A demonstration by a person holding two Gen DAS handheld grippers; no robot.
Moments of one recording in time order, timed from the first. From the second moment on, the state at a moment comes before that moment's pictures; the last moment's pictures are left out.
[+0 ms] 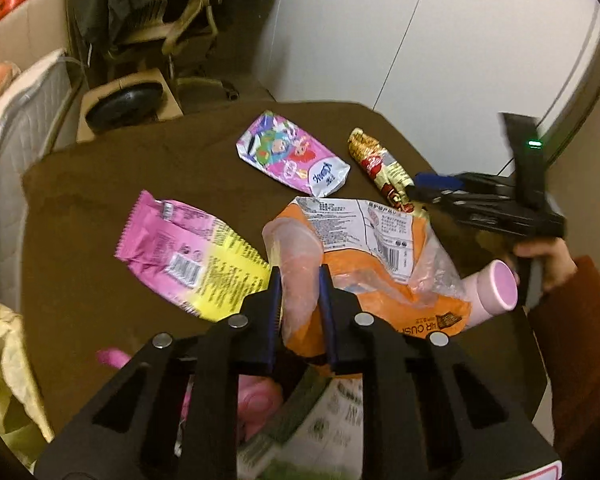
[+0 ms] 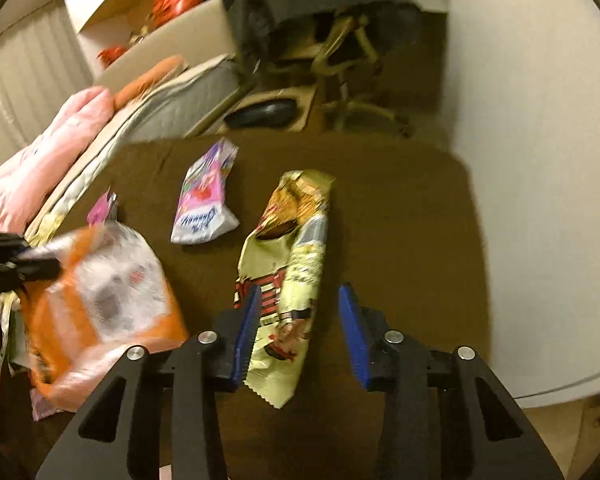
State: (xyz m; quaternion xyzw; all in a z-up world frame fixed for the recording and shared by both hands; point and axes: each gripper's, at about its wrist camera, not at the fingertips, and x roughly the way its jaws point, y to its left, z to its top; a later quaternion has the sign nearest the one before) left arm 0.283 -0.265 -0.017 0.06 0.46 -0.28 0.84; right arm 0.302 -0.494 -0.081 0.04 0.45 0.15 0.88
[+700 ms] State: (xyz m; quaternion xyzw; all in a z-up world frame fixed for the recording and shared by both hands) left arm 0.199 -0.196 0.045 0.06 0.38 -0.28 0.88; right arm 0.197 -0.456 0.030 0.02 0.37 0.03 0.93
